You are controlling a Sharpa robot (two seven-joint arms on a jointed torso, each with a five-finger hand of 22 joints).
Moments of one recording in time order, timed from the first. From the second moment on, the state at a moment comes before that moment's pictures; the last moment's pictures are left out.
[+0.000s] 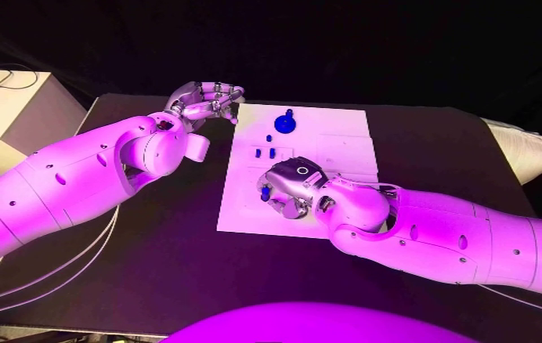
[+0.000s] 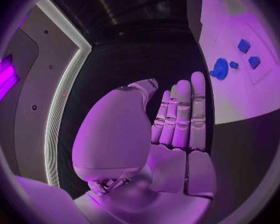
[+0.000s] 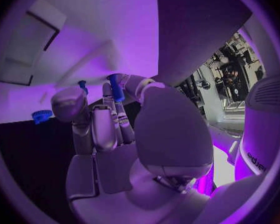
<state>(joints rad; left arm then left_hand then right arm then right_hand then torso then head) 1.00 -0.83 0.27 1.41 -0.27 -0.23 0.21 1.48 -0.22 0.46 0.29 0.17 0.82 0.21 0.29 0.30 0.96 0.15 0.39 0.18 1.03 0.07 1.11 0.43 0.17 1.00 0.15 0.82 0.56 1.09 -0.58 -0.15 1.62 -1.86 -0.34 -0.27 1.36 -0.28 0.61 0.09 0.18 0.96 0.15 0.15 0.34 1.12 0.09 0.06 0.06 1.47 -0.01 1.35 1.06 0.12 1.42 0.10 1.00 0.95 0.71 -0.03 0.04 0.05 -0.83</state>
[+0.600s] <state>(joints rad) 1.00 -0.83 0.27 1.41 -0.27 -0.23 0.21 1.48 -0.22 0.46 0.29 0.17 0.82 0.21 0.29 0.30 0.96 0.15 0.39 0.18 1.03 0.07 1.11 0.43 0.17 1.00 0.15 0.82 0.56 1.08 -0.59 -0.15 1.62 -1.85 -0.36 -0.28 1.55 -0.23 0.23 0.21 0.18 0.88 0.16 0.07 0.26 0.89 0.13 0.06 0.06 1.45 0.02 1.31 0.98 0.12 1.40 0.11 0.88 0.85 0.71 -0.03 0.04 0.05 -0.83</state>
